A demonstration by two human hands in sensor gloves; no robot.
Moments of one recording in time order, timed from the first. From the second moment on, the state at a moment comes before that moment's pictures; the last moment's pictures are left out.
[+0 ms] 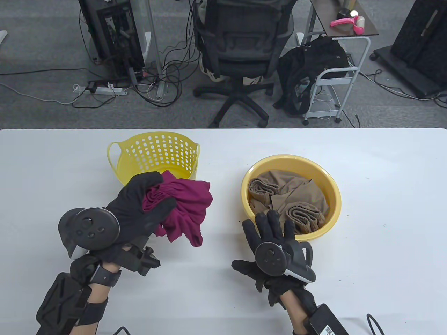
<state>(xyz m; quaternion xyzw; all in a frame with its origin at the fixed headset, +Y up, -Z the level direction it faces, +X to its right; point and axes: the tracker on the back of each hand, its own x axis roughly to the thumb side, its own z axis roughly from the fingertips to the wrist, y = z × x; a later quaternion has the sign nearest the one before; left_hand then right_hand) -0.230 -0.520 -0.276 0.19 -0.26 0.34 0.88 0.093 -0.683 -0.270 0.21 -0.04 0.97 0.13</state>
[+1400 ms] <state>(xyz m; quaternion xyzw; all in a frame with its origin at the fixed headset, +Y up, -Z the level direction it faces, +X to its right) -0.227 -0.567 -0.387 0.12 -0.13 0.19 0.97 0.099 -0.681 -0.267 0.21 -0.04 0.97 0.14</state>
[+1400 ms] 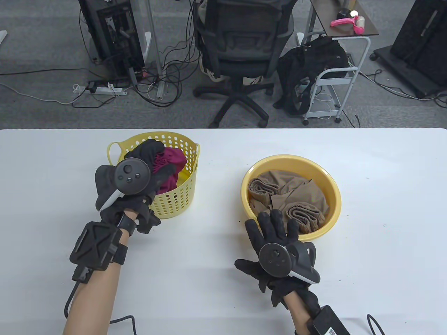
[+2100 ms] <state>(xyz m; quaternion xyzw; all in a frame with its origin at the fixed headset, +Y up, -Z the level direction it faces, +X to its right) -0.237 -0.587 -0.369 0.07 -0.14 0.17 0.97 0.098 -0.681 -0.265 0.22 -0.04 0.96 0.14</state>
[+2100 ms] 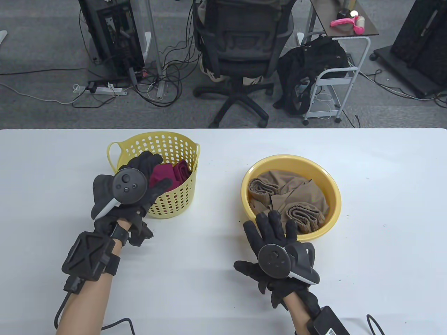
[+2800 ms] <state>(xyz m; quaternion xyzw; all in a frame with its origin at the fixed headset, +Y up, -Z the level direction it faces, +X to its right) -0.200 -0.620 -0.279 0.08 -0.26 0.06 0.96 0.094 -0.682 -0.263 0.23 -0.04 0.96 0.14</state>
